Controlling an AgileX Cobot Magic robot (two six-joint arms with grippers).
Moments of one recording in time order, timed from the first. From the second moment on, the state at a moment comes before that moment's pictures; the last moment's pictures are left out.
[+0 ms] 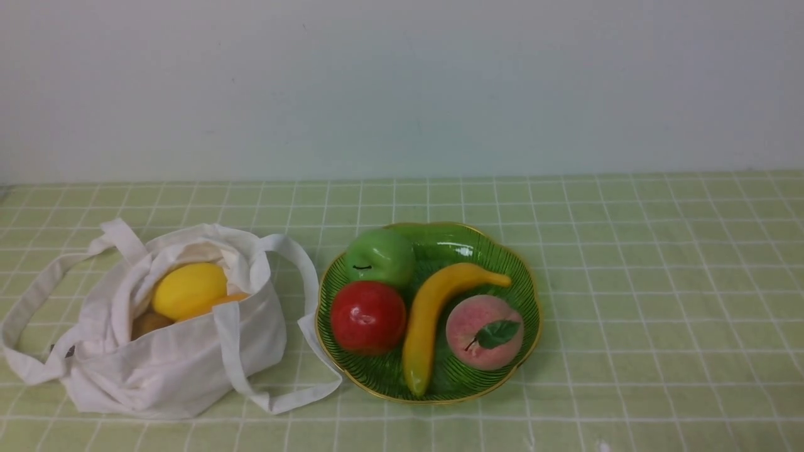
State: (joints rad) right arm 0.00 -0.01 0.02 -0.13 0.38 0.18; left arm -0.08 0.17 -0.41 -0.25 0.21 -0.14
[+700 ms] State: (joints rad) right arm 0.00 -0.01 0.02 -0.13 0.38 0.18; left arm -0.08 1.45 -1.15 -0.08 1.02 0.38
